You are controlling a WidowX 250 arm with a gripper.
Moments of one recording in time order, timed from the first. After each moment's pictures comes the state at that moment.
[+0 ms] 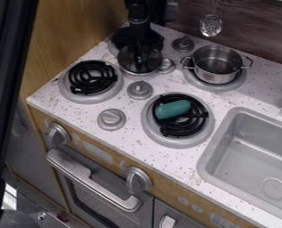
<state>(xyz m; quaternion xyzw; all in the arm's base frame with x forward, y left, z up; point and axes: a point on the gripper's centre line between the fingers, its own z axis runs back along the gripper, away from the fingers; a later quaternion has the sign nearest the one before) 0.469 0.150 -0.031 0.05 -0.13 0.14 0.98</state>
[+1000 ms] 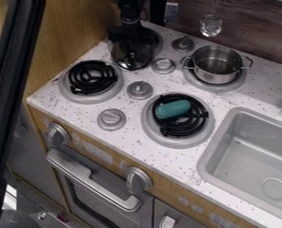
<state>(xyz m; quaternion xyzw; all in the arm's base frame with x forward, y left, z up) 0.482 0.181 -0.043 0.05 -0.16 0.19 0.97</state>
